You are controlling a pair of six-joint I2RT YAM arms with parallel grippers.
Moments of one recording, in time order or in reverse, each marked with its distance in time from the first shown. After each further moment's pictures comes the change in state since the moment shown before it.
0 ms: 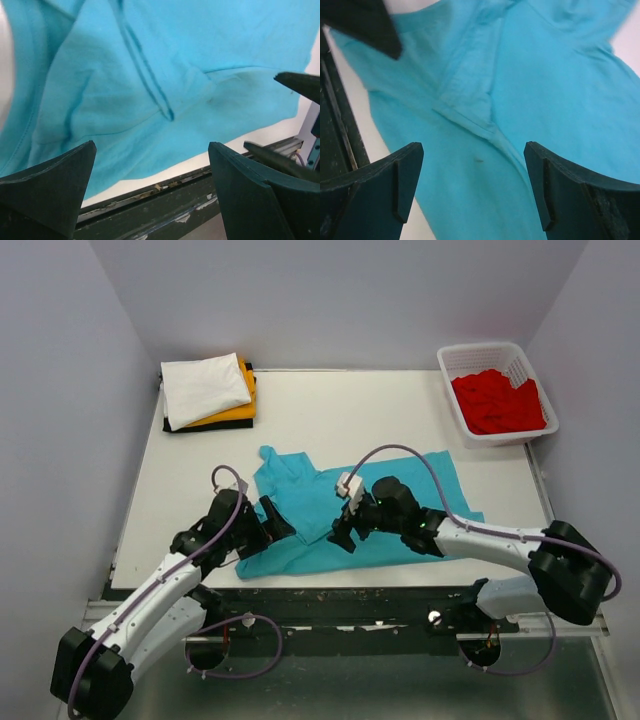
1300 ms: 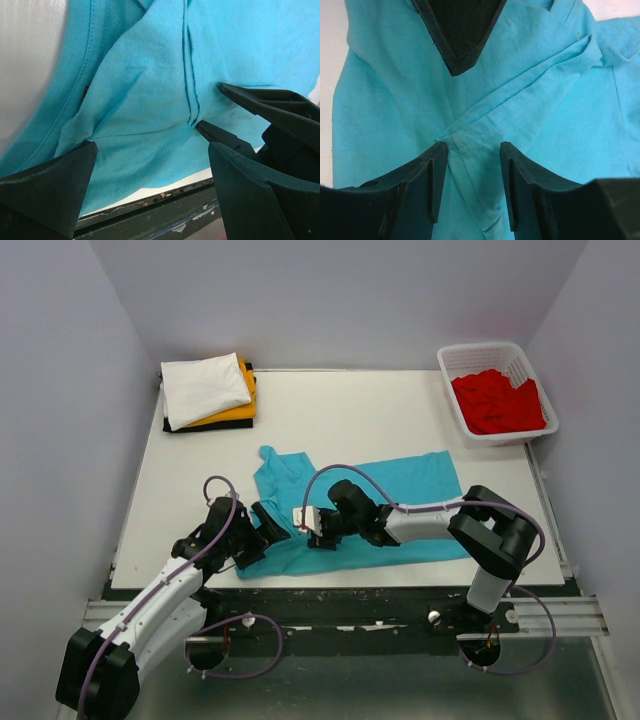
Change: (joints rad) left arm 0.089 0.014 -0.144 0.074 0.019 -0.092; right arm 0.105 0.466 0.202 0.113 -0.214 -0.624
